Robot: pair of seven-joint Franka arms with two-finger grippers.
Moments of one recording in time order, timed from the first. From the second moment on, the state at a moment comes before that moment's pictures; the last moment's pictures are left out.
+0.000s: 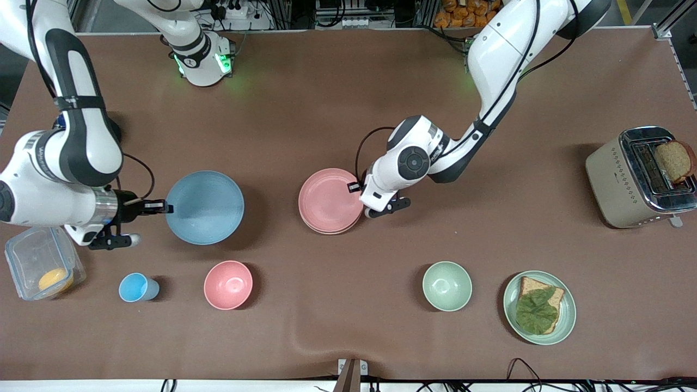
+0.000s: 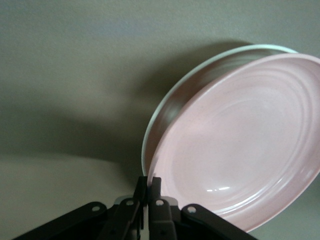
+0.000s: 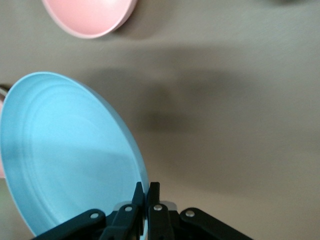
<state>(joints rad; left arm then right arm) -0.33 0.72 -0.46 -1.68 -0.12 2.38 -0.92 -0.04 0.40 0.03 -1.72 0.29 1.82 -0.18</state>
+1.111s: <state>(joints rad) 0.00 0.24 -0.43 -1.62 0.16 1.91 -0.63 0.43 0.43 0.04 -1.87 0.51 2.11 0.13</state>
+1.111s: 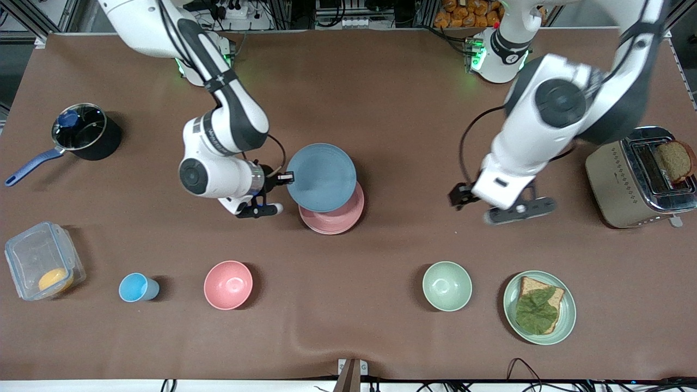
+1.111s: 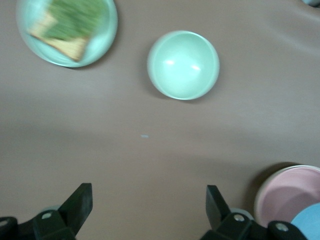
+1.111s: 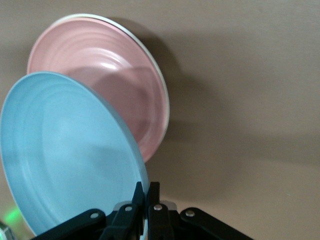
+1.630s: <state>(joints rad) 0.13 0.04 -0.37 -1.63 0.06 1.72 -0.37 0.46 0.50 0.03 -1.88 0.51 2.27 0.14</state>
